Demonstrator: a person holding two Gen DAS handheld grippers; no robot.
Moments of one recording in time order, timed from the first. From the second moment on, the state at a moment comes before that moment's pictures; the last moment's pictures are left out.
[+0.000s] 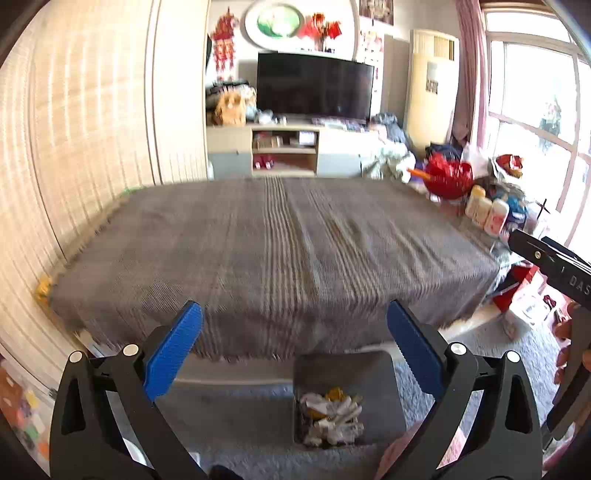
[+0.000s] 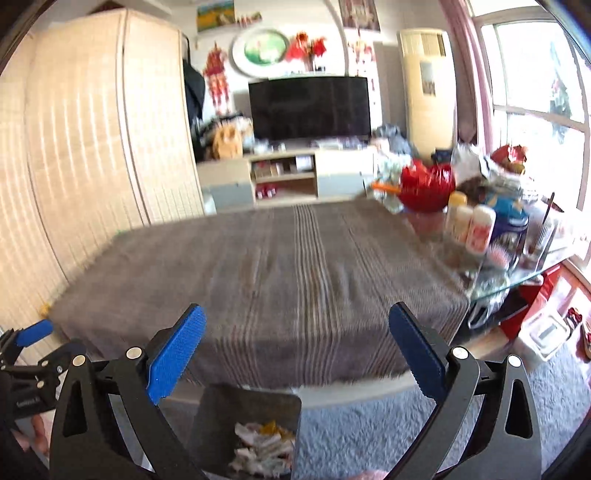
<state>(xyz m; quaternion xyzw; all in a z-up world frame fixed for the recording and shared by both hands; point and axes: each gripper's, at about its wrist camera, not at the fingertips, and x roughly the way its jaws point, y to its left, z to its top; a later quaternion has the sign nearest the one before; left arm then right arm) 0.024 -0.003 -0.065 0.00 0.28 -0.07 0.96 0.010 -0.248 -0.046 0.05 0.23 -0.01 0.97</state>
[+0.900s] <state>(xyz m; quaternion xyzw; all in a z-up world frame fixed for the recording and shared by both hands) -0.029 -0.001 0.006 0.01 0.18 -0.07 0.98 -0.032 -0.222 -0.004 0.02 0.16 0.00 0.99</state>
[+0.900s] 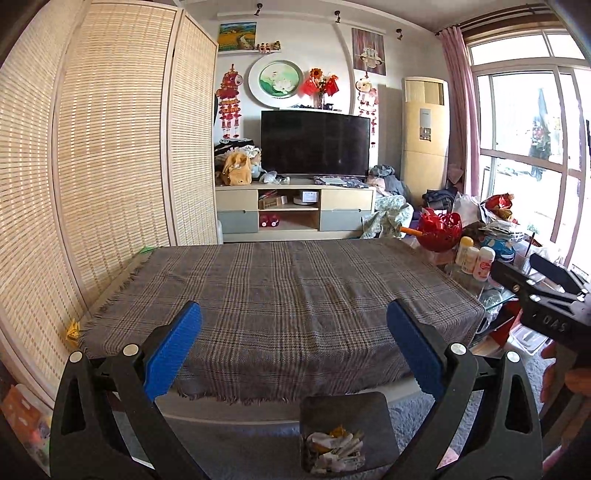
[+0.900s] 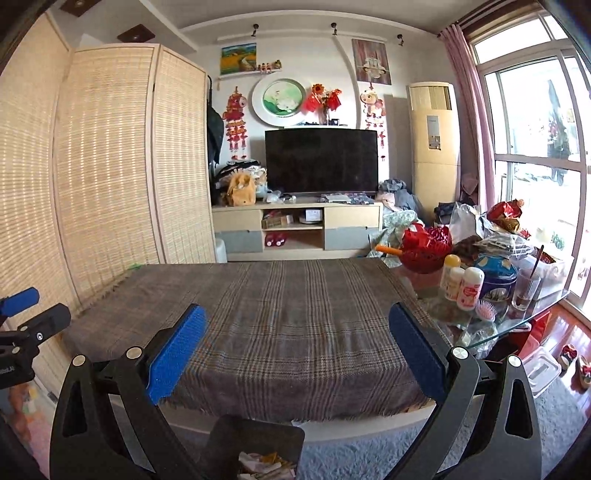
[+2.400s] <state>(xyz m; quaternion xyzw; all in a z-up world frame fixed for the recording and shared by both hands) -0.025 0.005 0.013 0.00 0.18 -0.07 0.98 -0.031 -0.212 0.003 0.03 0.16 0.02 0.99</state>
